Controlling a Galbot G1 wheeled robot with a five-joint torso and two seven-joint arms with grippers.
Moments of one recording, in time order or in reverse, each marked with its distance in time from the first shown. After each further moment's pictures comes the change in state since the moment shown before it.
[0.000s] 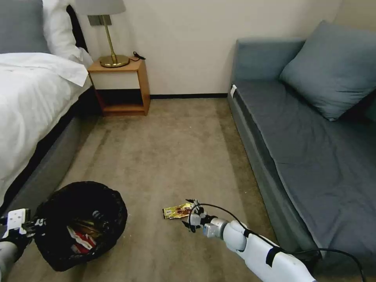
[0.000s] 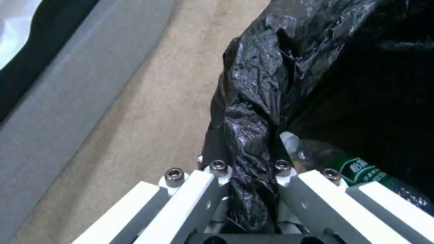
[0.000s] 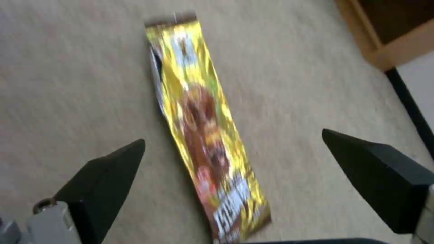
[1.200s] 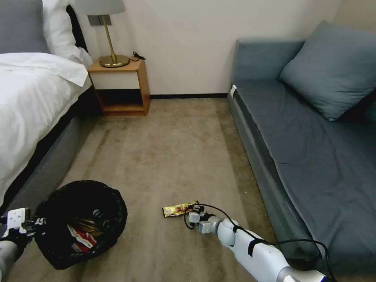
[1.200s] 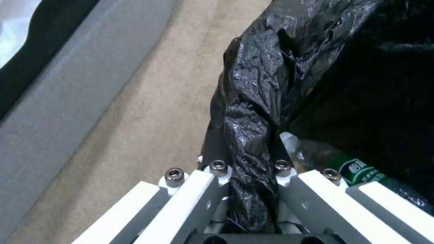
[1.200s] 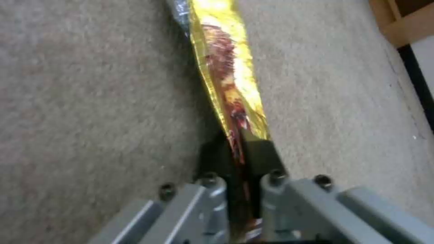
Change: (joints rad) left arm -0.006 -0.005 0.001 -0.001 -0.004 -0.002 -0.003; right arm 0.063 0.107 -0.005 -0.221 -0.080 -0.005 0.055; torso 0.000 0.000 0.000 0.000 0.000
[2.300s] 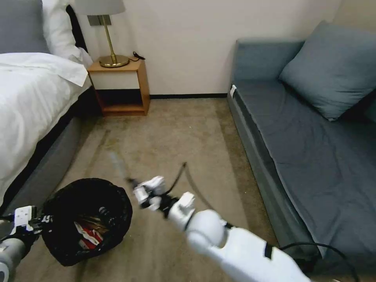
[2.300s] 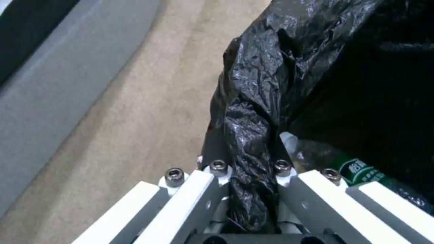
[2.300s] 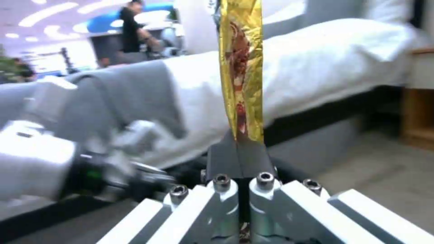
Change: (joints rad) left arm -0.016 -0.019 0.033 -0.024 -0.006 -0.001 -0.004; right arm 0.009 0.000 -0.269 0.979 1.089 -0.221 0.047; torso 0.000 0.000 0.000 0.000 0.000
